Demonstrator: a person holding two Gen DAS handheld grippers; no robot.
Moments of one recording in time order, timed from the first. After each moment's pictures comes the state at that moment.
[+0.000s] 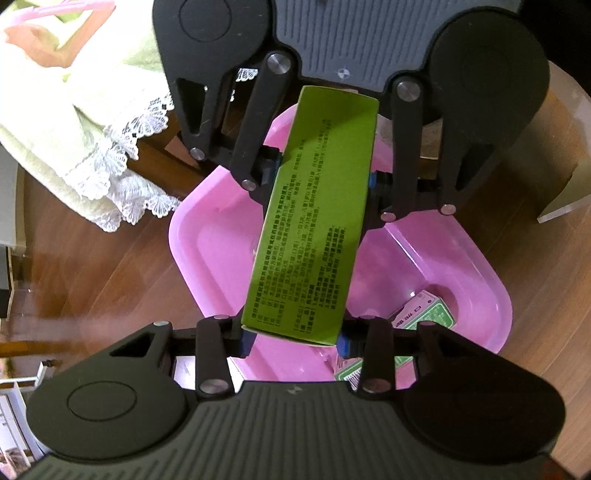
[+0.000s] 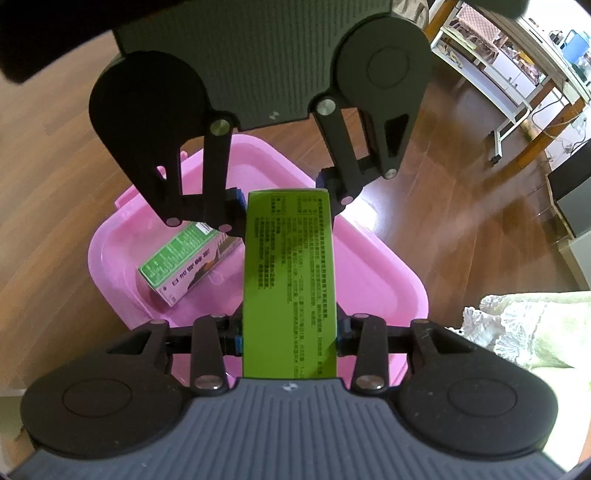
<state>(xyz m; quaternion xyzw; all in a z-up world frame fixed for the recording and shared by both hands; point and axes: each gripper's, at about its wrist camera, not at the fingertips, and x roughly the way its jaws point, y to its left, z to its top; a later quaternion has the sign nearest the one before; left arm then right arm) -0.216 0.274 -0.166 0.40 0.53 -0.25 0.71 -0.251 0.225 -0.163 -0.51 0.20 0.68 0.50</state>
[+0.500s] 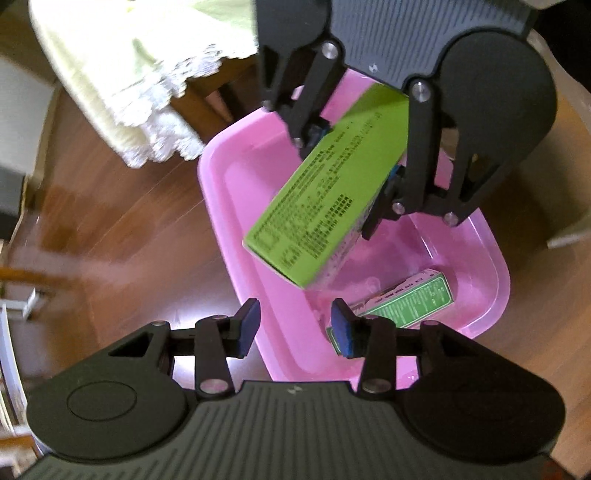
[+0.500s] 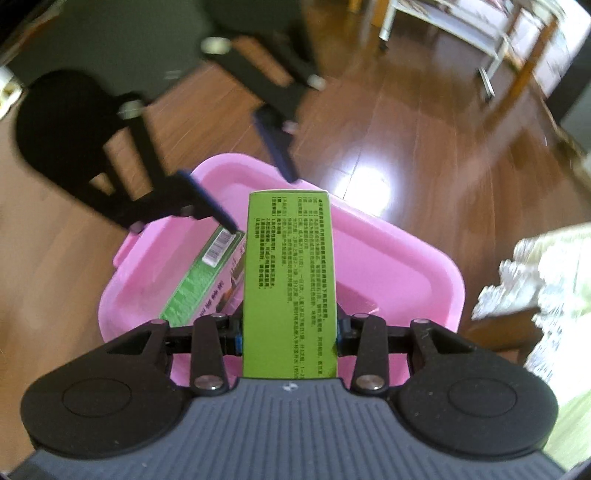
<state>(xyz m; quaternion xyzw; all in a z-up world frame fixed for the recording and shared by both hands) -0.239 0.306 -0.156 0.33 0.57 -0.16 0.74 -0.236 0.253 -0.172 -0.43 0.34 0.65 0.54</state>
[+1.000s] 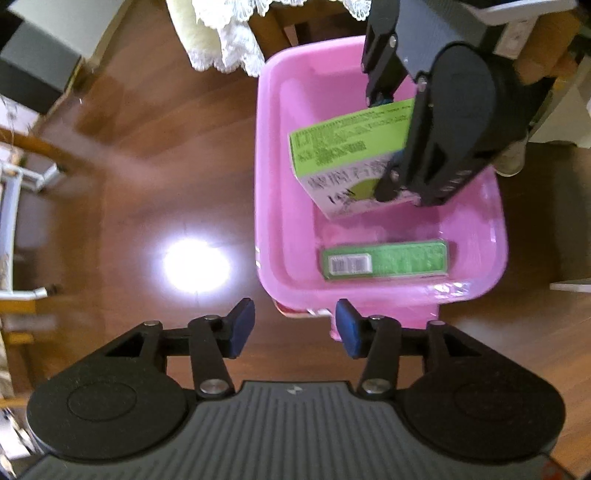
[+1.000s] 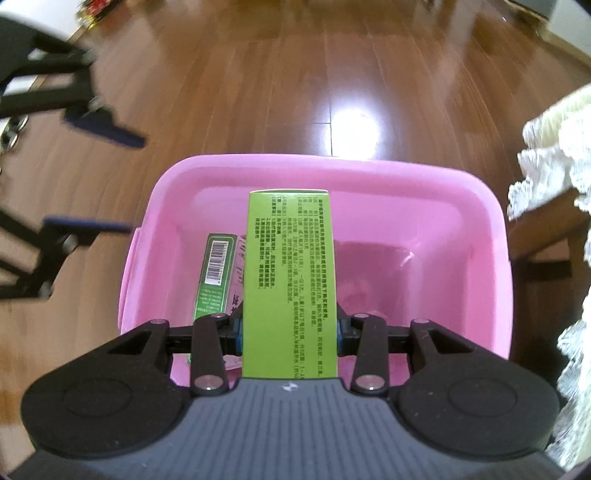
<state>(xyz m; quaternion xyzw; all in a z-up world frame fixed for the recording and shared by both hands) -0.269 0.324 -0.146 0.22 0.64 -0.03 0.74 -0.221 0.262 -0.196 -0.34 0.49 0.57 0.57</state>
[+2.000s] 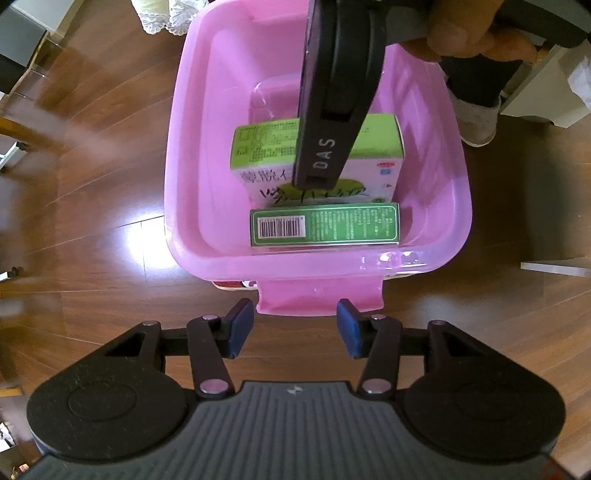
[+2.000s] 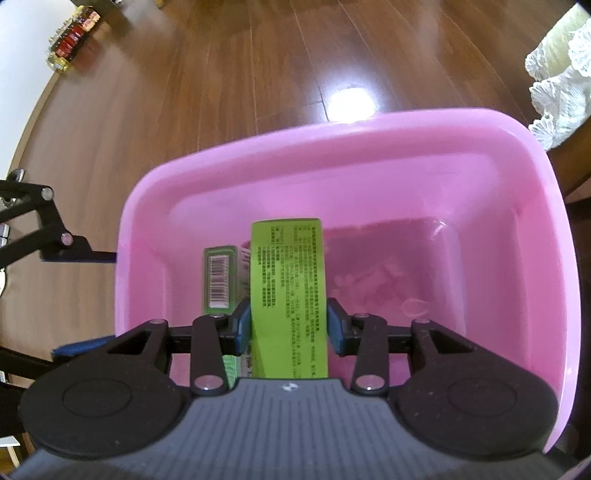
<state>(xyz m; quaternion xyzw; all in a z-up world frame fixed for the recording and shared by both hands) -0.288 0.306 -0.183 0.19 0.67 -0.06 0.71 -0.218 0.258 -0.224 -0.27 0.56 0.55 0.56</state>
